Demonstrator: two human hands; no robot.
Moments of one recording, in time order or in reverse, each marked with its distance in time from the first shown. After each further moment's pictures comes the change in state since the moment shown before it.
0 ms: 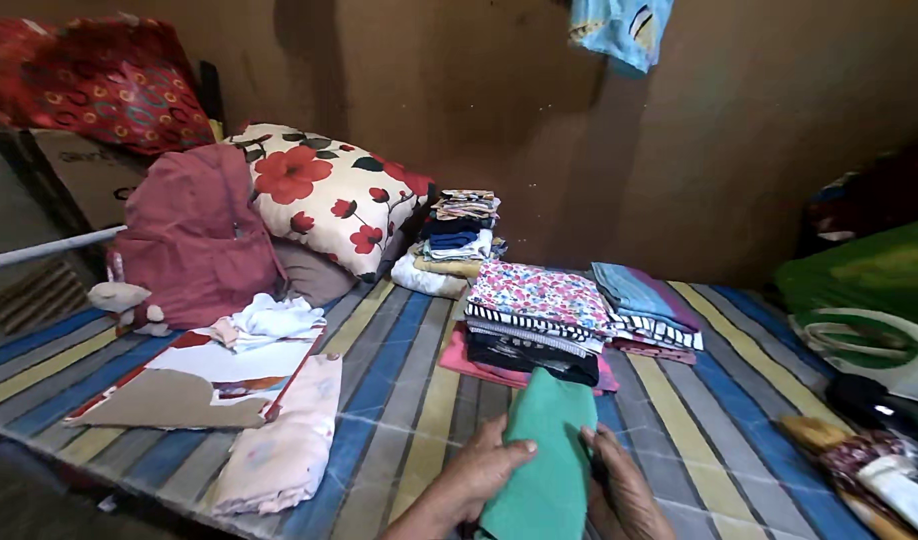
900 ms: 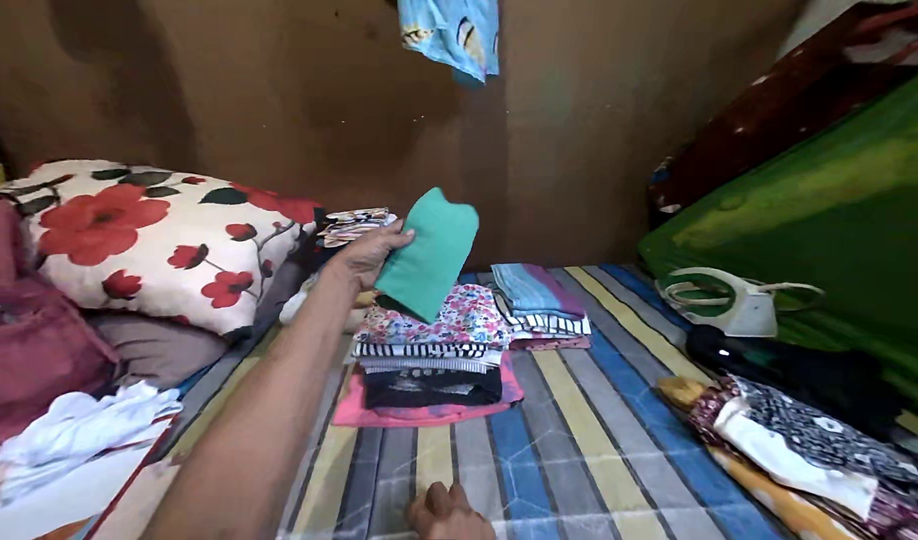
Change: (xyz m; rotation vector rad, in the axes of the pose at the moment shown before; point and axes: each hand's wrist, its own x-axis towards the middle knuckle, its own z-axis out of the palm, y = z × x) left_hand 0.184 0.212 -0.048 0.162 -0.017 0.422; right_hand -0.002 0.012 0.021 -1.429 -0.451 -0.304
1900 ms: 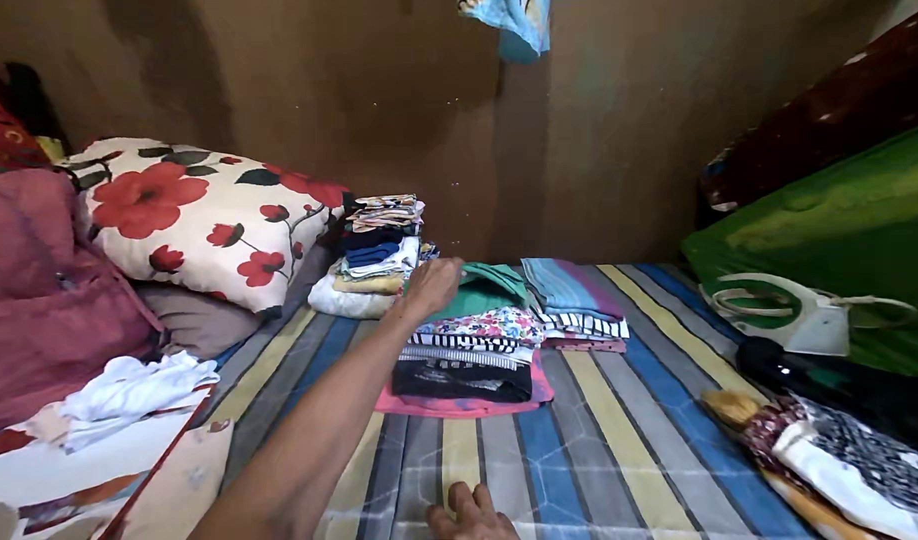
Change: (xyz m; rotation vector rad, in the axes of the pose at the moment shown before) left_hand 0.012 -0.066 0.024 1.209 0.018 0.145; right_hand -0.003 -0.005 0.002 -0.092 -0.101 -0.030
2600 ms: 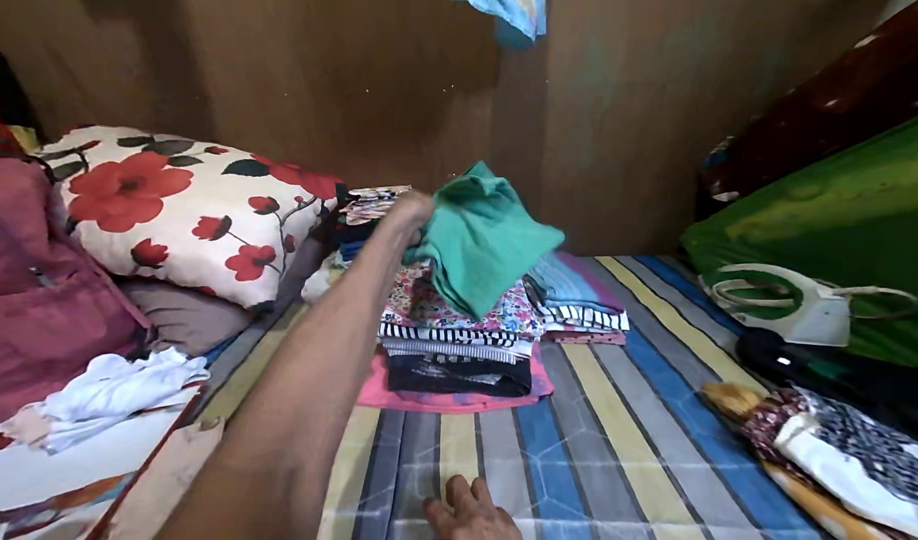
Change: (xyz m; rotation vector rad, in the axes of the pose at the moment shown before) left_hand 0.031 0.011 -0.070 -0.720 0.165 -0.534; right_hand 0.004 0.001 0.003 -0.008 0.021 0.010
